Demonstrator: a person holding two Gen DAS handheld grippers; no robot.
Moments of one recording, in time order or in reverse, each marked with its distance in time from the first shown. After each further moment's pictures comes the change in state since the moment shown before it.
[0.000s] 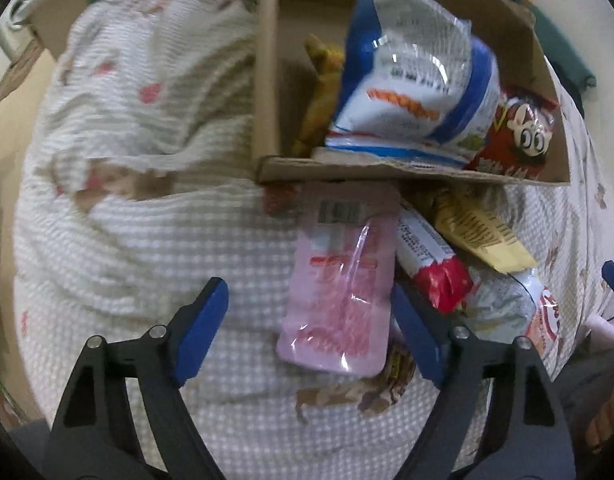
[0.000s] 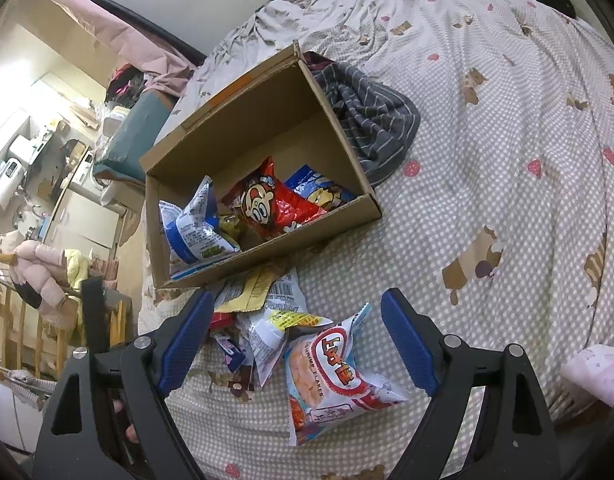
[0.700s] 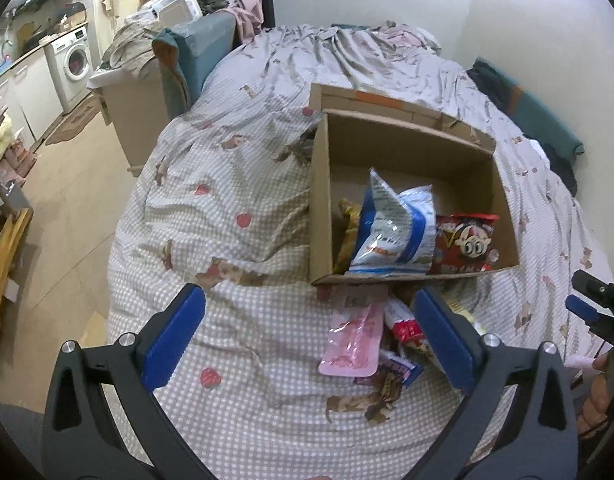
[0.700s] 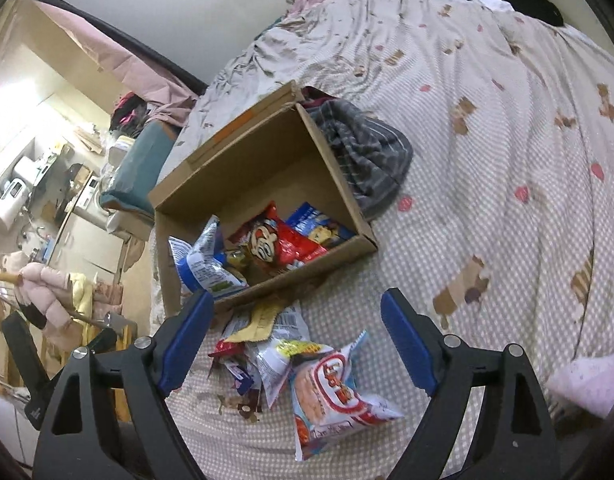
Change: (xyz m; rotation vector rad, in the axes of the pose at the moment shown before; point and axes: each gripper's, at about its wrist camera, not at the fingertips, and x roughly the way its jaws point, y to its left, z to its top) left arm -0.143 0.014 -0.030 -0.044 -0.432 0.105; right arm -0.022 -0.004 0.011 0.032 -0.099 0.012
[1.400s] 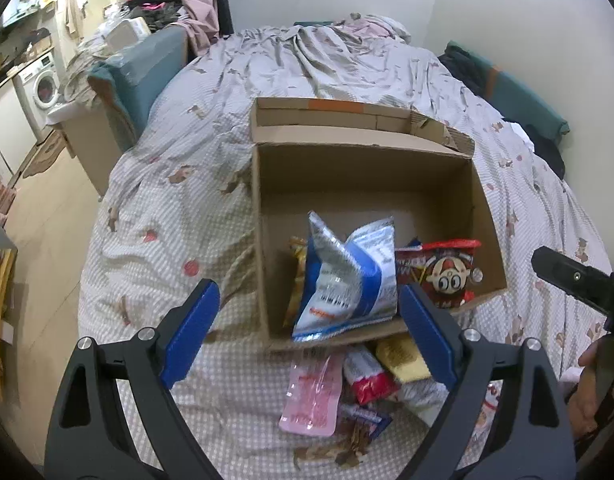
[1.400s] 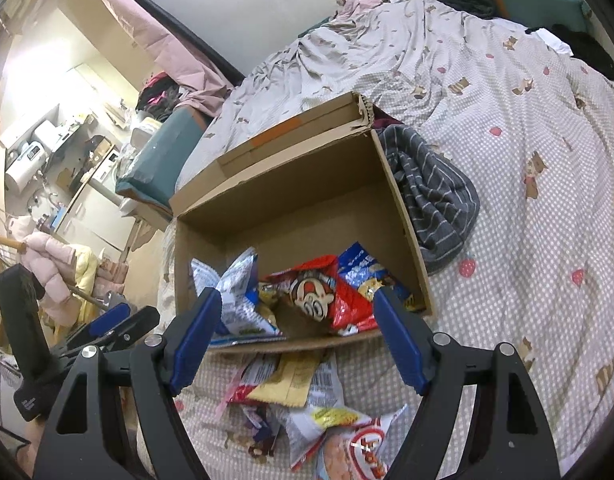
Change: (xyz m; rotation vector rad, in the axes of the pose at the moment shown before) left arm 0.033 -0.050 0.047 0.104 -0.001 -0.061; right arm 0.043 0.052 0.043 -0.161 -0.004 0.050
